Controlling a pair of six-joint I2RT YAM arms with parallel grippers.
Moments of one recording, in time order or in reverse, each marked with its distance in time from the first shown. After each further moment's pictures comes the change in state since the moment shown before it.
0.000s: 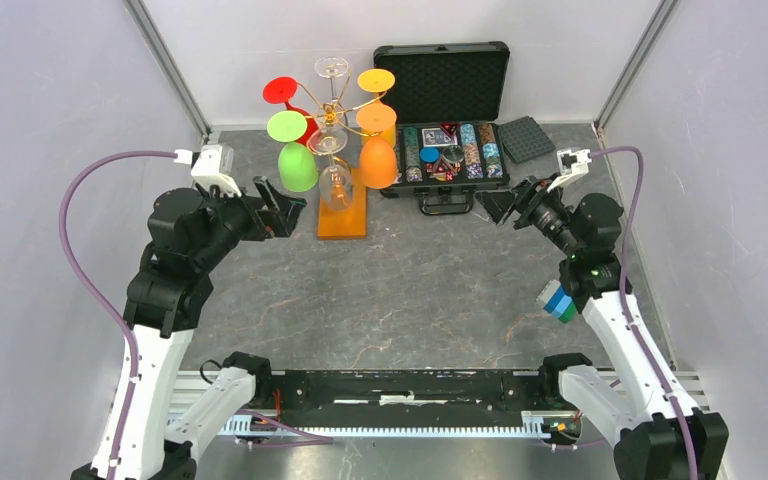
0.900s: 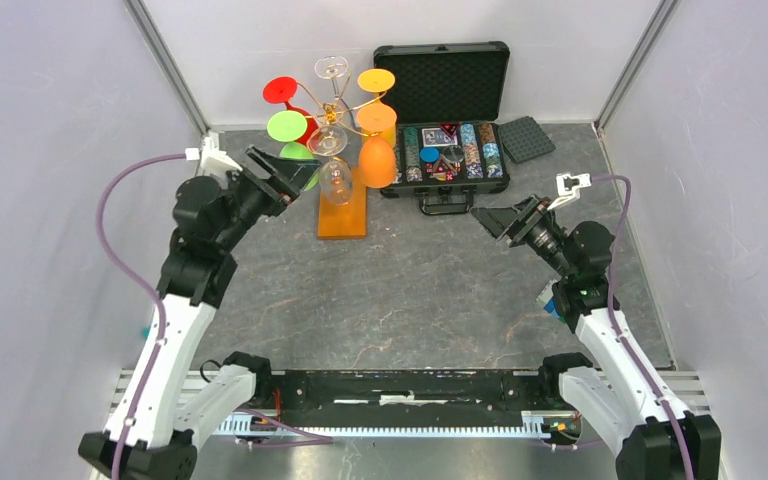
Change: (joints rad) left arm 0.000 0.055 -0.148 0.410 0.077 -0.529; right arm 0.019 -0.060 -0.233 0.268 -0.044 0.324
